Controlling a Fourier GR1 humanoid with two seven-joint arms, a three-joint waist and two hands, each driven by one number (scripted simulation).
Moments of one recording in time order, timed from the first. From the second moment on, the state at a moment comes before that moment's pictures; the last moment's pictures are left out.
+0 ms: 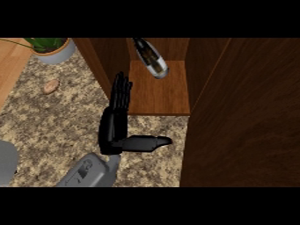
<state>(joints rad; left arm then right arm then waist) -0.35 0.12 -0.58 -1.38 0.55 0.59 -0.47 0.27 -0.11 0.33 -2.51 -0.09 0.13 0.39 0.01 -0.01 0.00</state>
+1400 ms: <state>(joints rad) 0.26 0.51 -0.49 -1.99 0.58 0.47 -0.52 0.15 -0.15 0.67 -2.48 -0.05 0.22 0.62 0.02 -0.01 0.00</state>
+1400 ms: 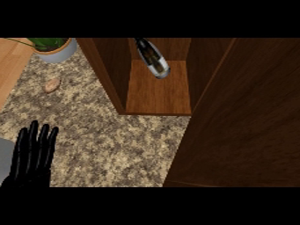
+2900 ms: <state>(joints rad) 0.46 0.76 -0.03 -2.00 0.93 0.02 -0.52 -1.00 0.00 0.66 -1.72 -0.34 -0.40 0.62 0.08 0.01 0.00</state>
